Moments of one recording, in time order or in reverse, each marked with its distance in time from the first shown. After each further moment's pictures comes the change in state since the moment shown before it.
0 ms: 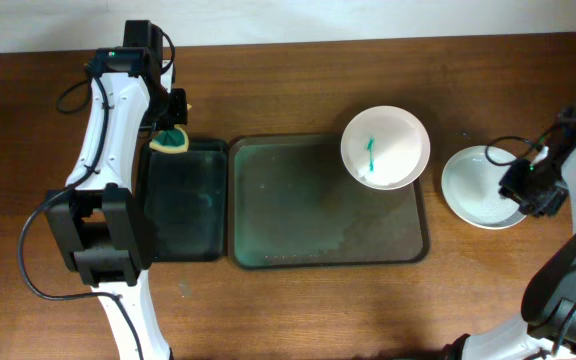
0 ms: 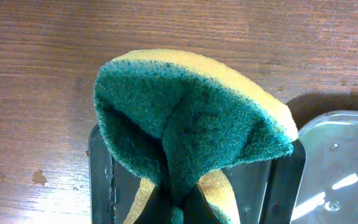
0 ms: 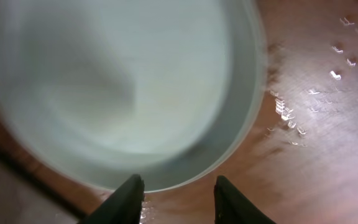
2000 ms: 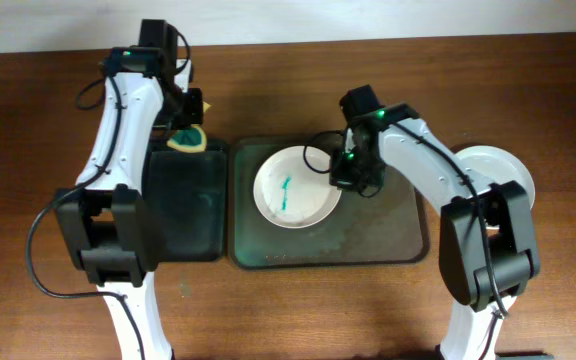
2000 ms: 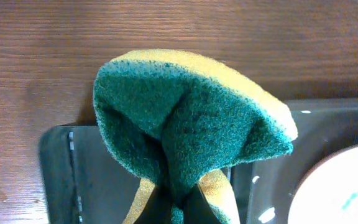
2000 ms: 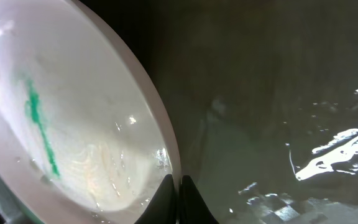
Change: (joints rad) left arm -0.062 0.000 0.000 0.005 0.072 0.000; right arm 0.780 0.223 0.126 0.106 -0.203 0.245
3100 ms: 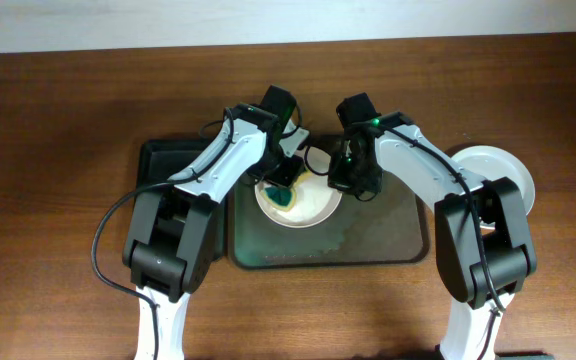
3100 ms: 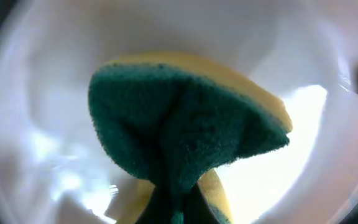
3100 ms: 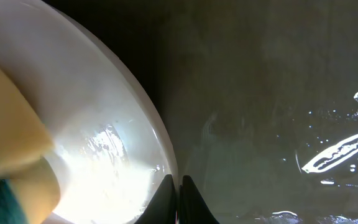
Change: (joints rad) left arm -0.367 0.000 -0.369 0.237 0.240 0.180; right arm -0.003 0.016 -0.053 0.071 0.025 0.080
